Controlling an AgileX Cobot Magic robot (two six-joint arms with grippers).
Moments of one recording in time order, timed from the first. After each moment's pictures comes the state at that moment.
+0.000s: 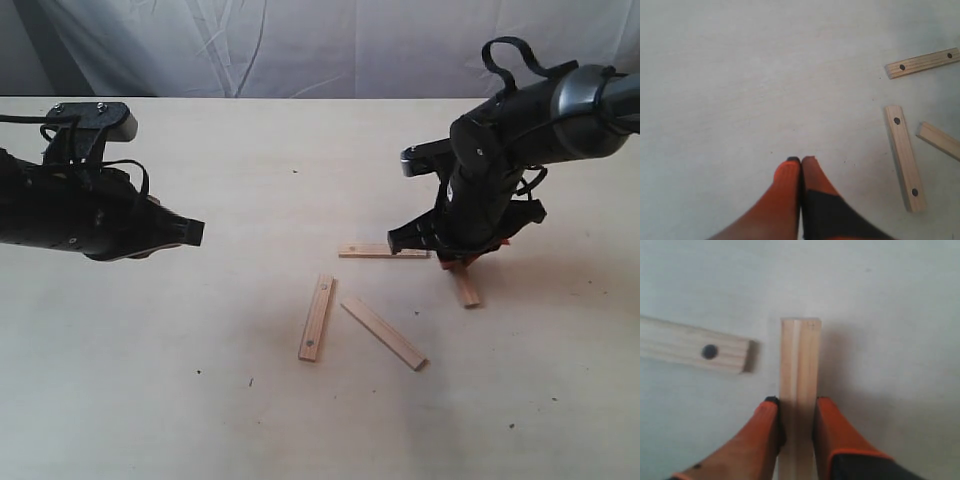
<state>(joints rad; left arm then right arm) -0.22 1.44 -0.70 -0.67 0.30 0.48 0.44 1.99 -1.16 -0.24 0.64 0.39</state>
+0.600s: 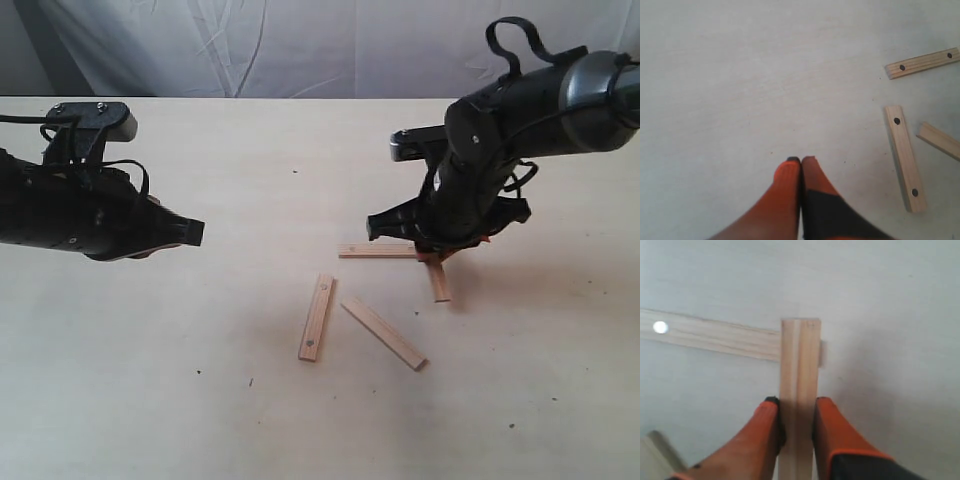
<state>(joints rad) -0.22 1.44 -0.70 -0.67 0.30 0.48 0.49 1.93 -1.15 -0.12 0.63 0.40</state>
